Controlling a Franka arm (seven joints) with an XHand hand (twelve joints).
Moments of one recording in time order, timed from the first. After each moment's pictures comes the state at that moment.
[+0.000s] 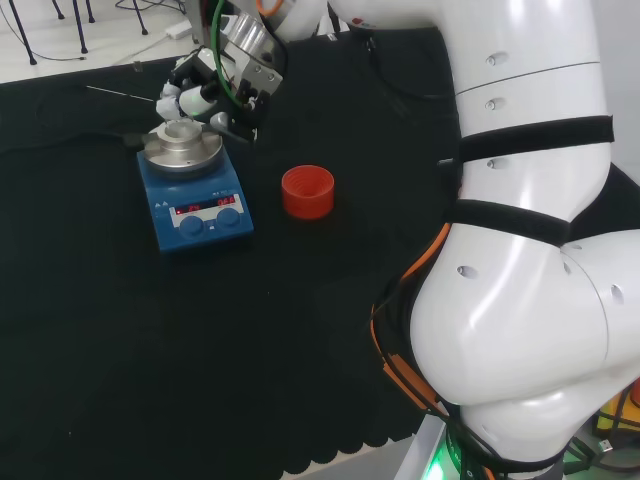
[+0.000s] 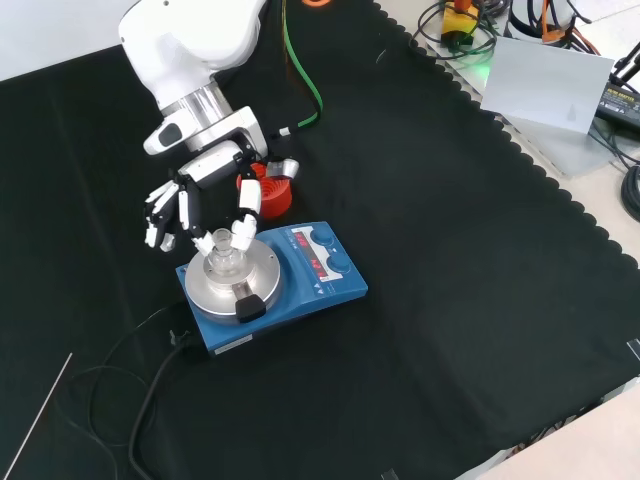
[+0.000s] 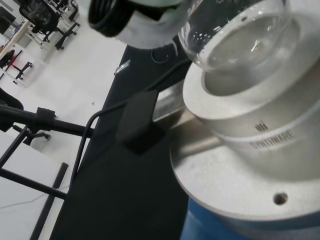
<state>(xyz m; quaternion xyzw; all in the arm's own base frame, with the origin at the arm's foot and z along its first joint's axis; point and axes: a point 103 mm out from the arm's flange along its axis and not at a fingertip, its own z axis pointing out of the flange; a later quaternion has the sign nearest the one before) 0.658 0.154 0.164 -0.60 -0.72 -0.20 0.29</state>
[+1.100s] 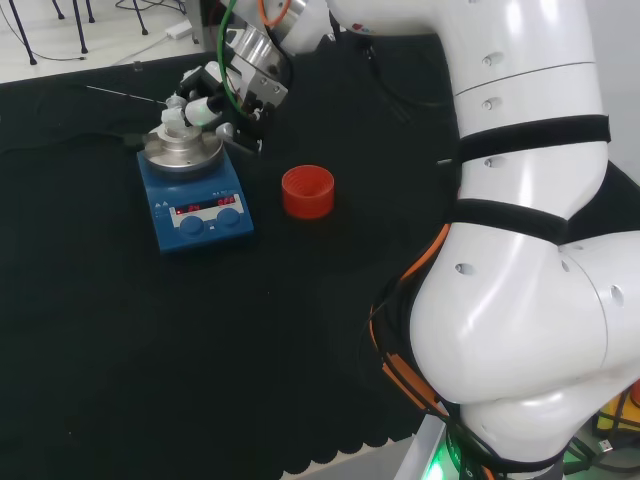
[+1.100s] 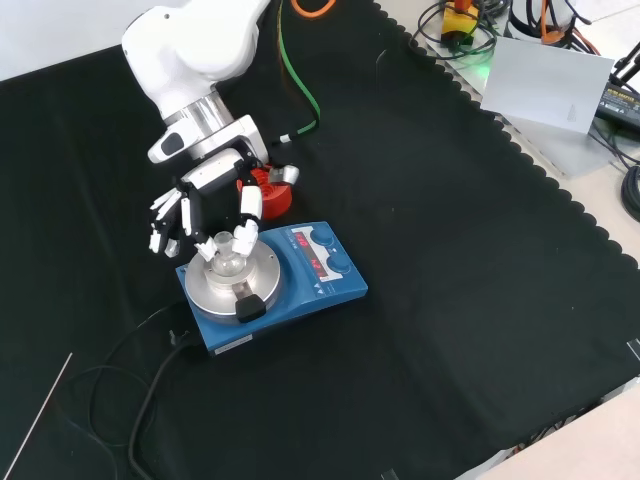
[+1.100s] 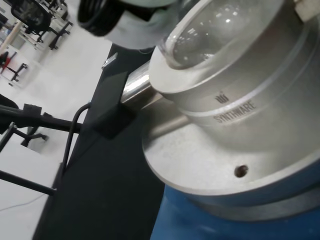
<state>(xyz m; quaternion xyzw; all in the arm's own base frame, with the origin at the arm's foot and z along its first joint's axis) 0.657 0.146 0.142 -0.61 -0.70 -0.20 0.31</state>
